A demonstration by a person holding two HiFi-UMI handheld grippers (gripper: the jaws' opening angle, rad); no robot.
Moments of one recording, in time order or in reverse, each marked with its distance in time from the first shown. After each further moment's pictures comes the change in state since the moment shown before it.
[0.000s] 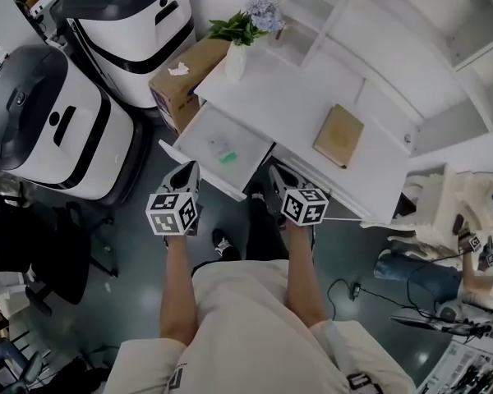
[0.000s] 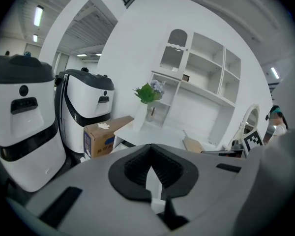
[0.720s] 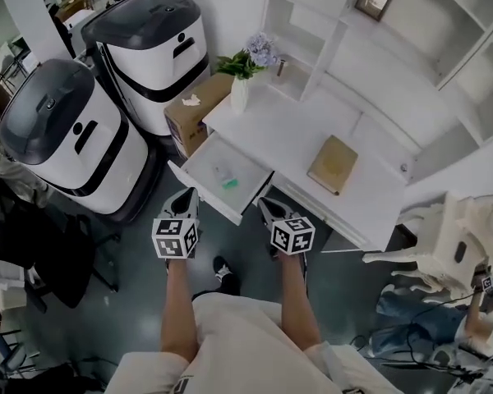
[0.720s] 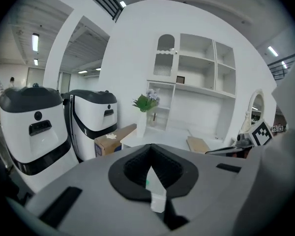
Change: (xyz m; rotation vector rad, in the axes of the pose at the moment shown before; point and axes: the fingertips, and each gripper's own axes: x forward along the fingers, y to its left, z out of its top) left arm -0.062 -0.042 0.012 0.126 -0.057 0.121; right arm -0.049 0.051 -0.009 -0.065 0.029 0.157
